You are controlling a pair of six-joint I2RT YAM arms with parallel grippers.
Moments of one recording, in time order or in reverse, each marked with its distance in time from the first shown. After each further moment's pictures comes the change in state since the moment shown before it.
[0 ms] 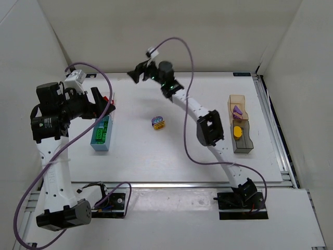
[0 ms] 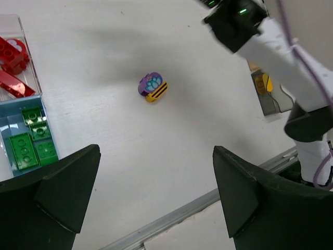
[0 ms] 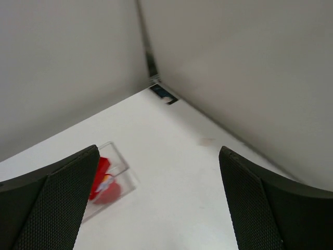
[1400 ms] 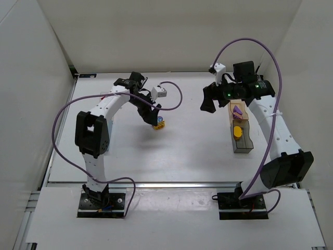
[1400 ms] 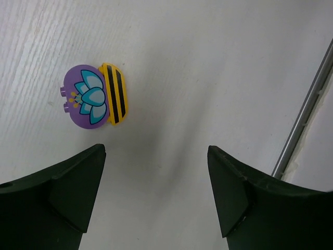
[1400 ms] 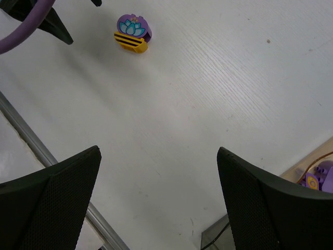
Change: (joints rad) left arm -0.563 0.895 0.229 -0.006 -0.029 0.649; right arm -0.427 -1.252 -0.962 -1.255 -0.227 -0.515
